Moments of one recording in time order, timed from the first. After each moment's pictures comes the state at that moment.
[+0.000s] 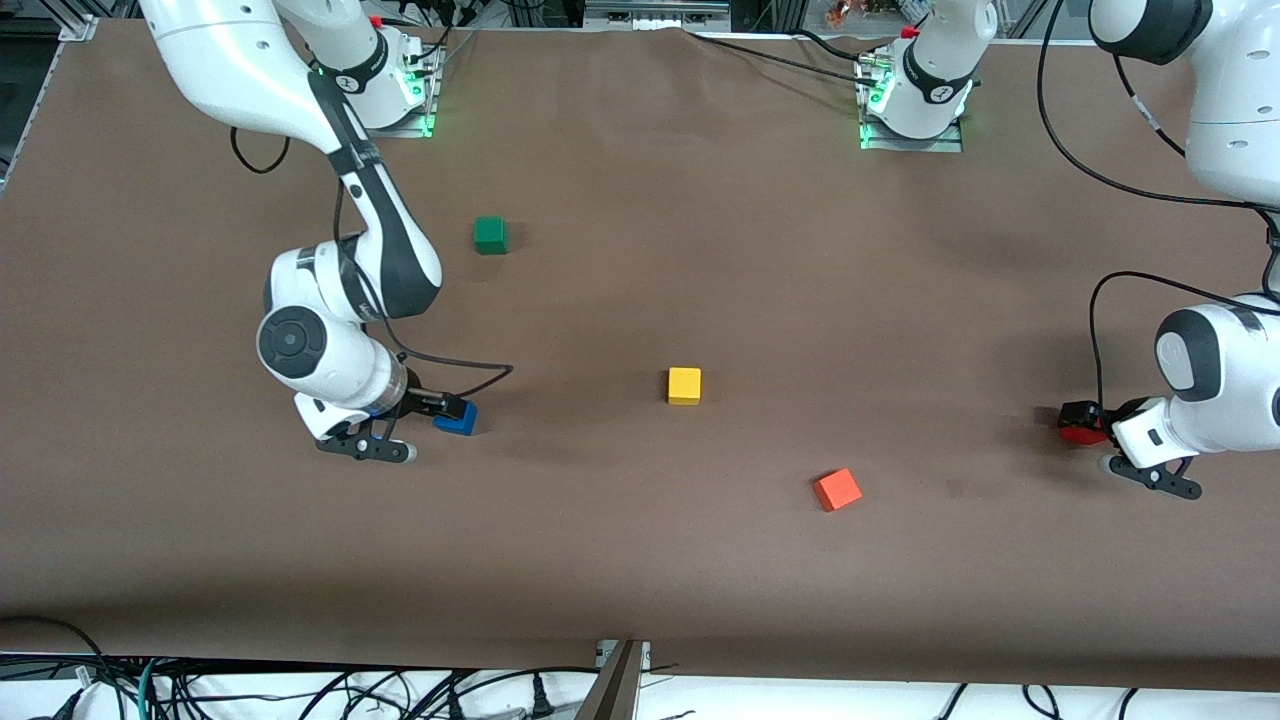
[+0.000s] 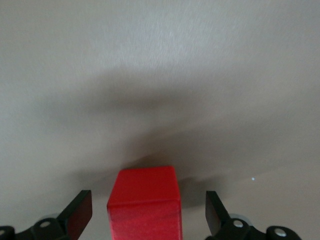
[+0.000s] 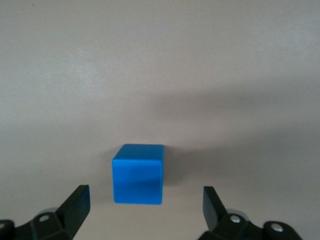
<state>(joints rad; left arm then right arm) 0.34 0.77 -0.05 -1.54 0.09 2.16 0.57 0.35 0.62 -0.05 -1.64 0.09 2.25 0.43</state>
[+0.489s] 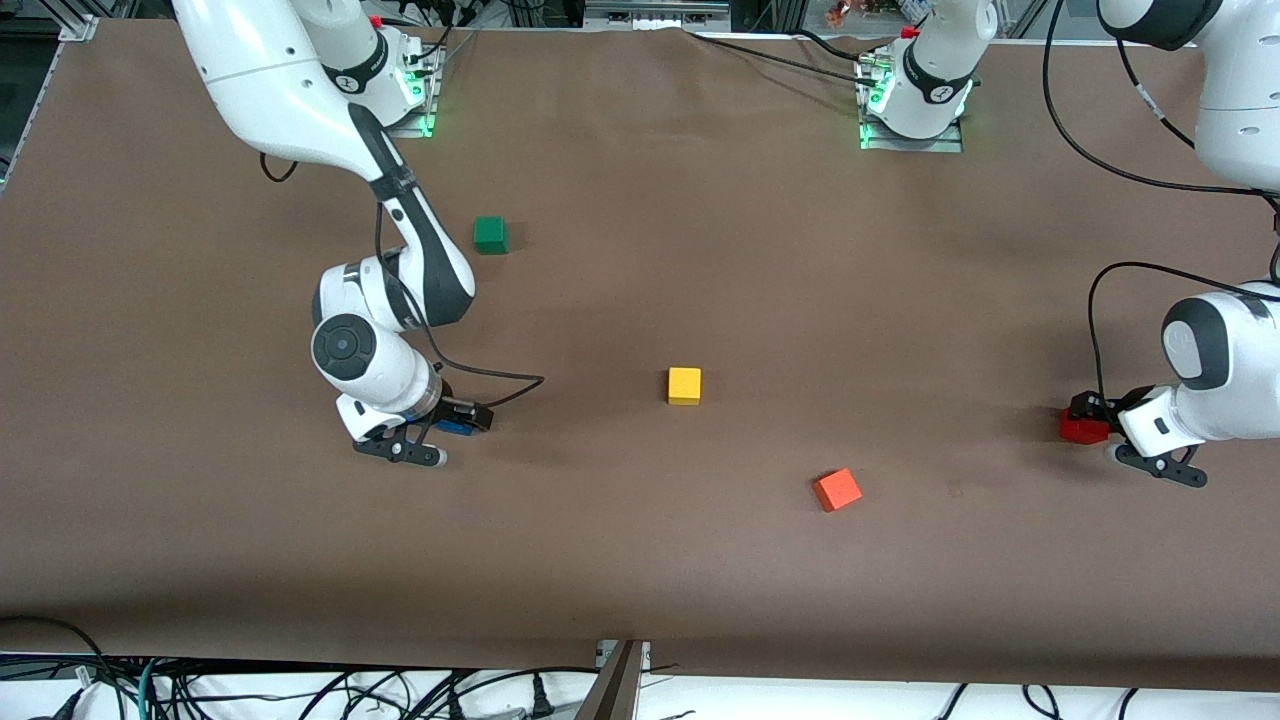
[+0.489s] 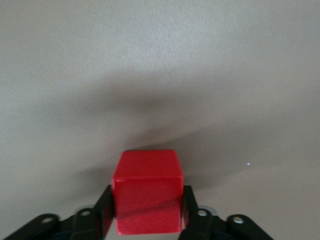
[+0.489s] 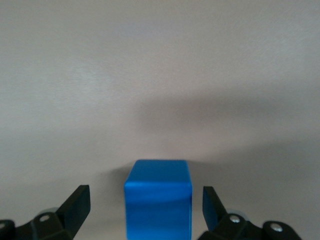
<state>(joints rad) 0.35 0.72 -0.06 -1.58 0.07 2.16 0.55 0.38 0.70 -0.05 -1.67 0.10 2.40 0.46</state>
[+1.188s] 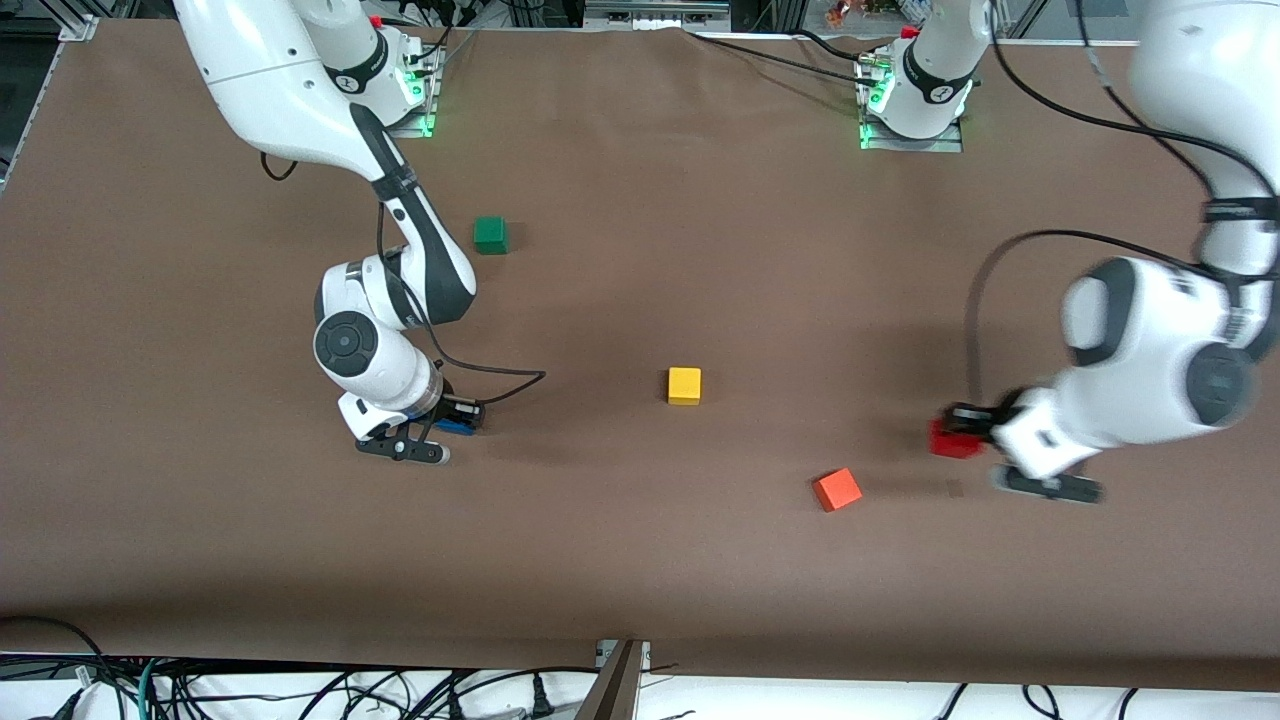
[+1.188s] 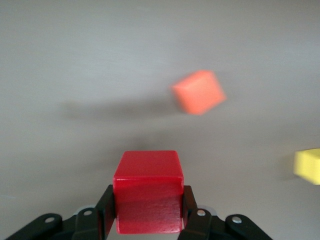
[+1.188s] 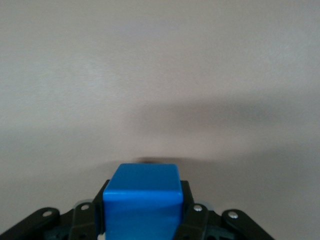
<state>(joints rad) 0.10 0.58 -0.34 -1.47 0.02 1.95 -0.14 0.38 0.65 -0.05 -1.67 0.09 2.35 0.40</state>
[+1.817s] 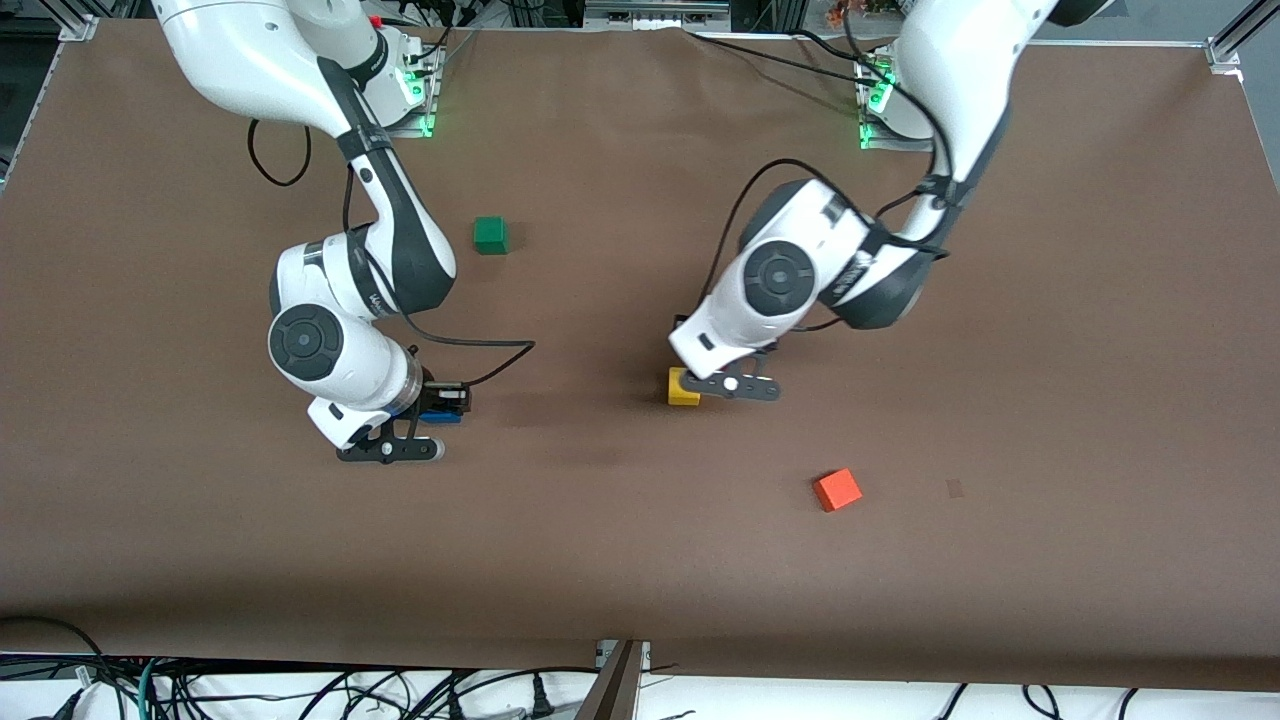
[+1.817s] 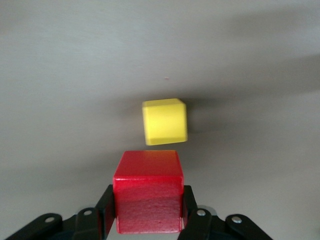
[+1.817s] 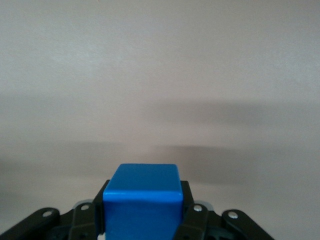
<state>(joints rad) -0.36 0.68 -0.33 -1.43 0.02 1.99 -0.53 0.38 0.62 -0.06 -1.52 0.09 2.09 0.23</state>
